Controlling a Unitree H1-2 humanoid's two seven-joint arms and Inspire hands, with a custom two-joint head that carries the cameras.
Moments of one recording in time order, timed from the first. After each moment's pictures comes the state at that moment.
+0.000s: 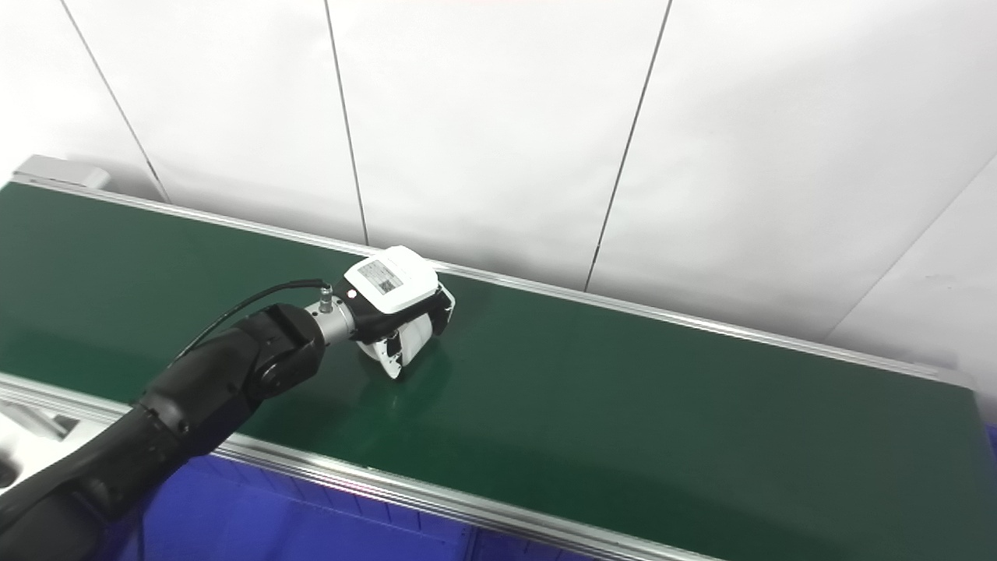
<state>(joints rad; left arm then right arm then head) -0.47 0.42 -0.49 0.27 1.05 -0.22 -0.14 0.73 0.01 0.32 -0.14 -0.23 -0.41 -0.09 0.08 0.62</state>
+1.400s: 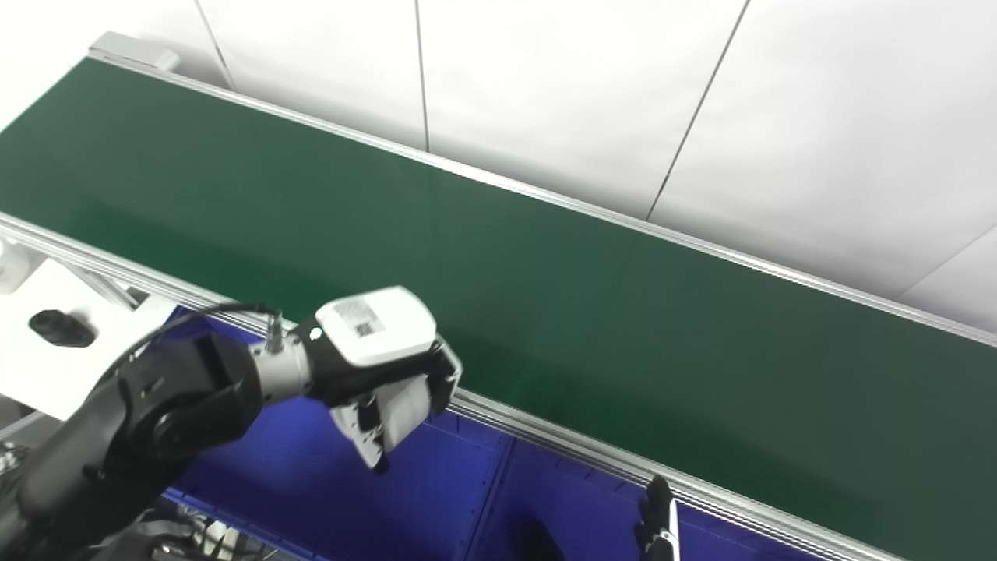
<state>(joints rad) 0.14 0.47 -0.30 -0.58 0.88 -0.05 -0.69 0.82 -0.02 0.34 -0.39 -0.15 -0.27 -0.03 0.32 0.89</state>
